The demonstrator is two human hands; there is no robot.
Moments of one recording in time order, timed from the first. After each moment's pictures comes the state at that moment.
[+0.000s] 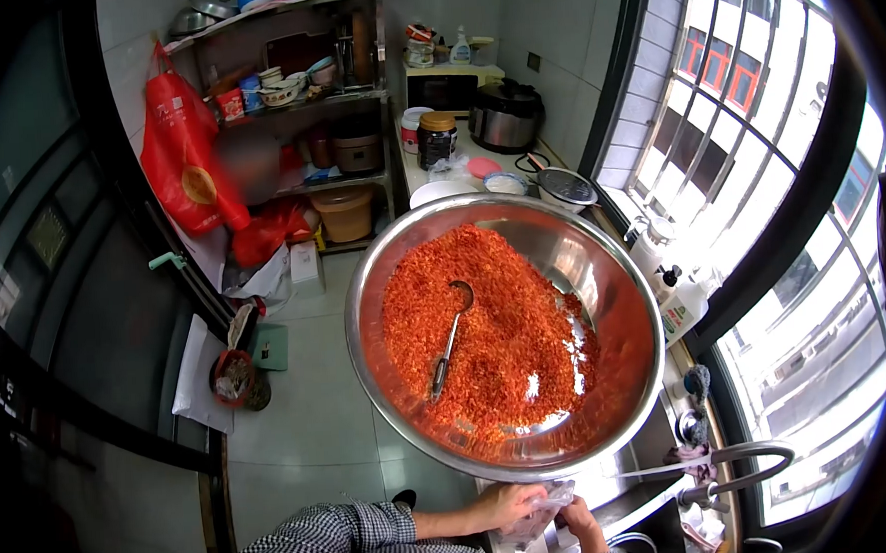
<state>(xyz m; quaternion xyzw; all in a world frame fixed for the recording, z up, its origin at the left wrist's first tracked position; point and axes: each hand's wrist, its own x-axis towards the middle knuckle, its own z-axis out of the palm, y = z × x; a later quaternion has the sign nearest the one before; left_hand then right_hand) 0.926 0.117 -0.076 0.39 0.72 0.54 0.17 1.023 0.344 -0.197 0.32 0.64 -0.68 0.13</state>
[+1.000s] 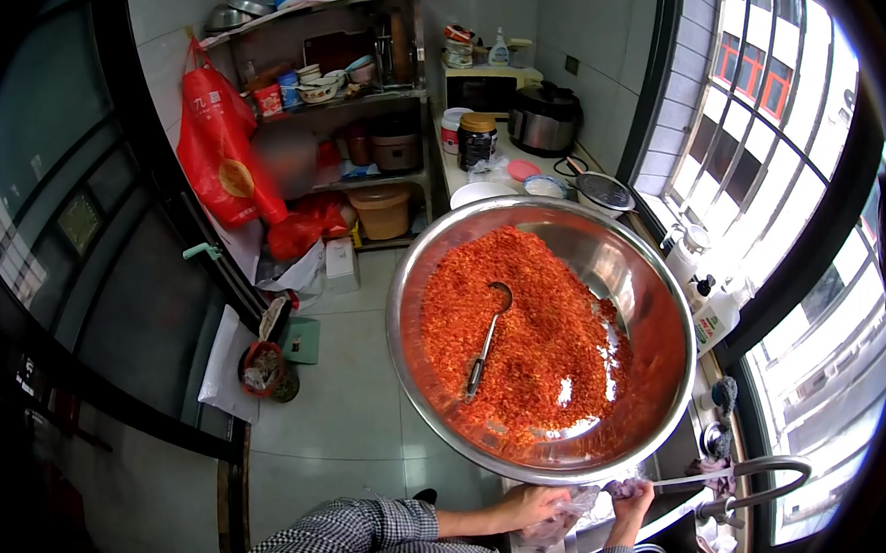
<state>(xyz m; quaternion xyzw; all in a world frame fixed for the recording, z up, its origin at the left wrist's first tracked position) 0.927 0.114 -0.083 0.36 0.73 0.53 0.21 0.994 0.394 -0.183 0.38 0.22 -0.87 -0.20</state>
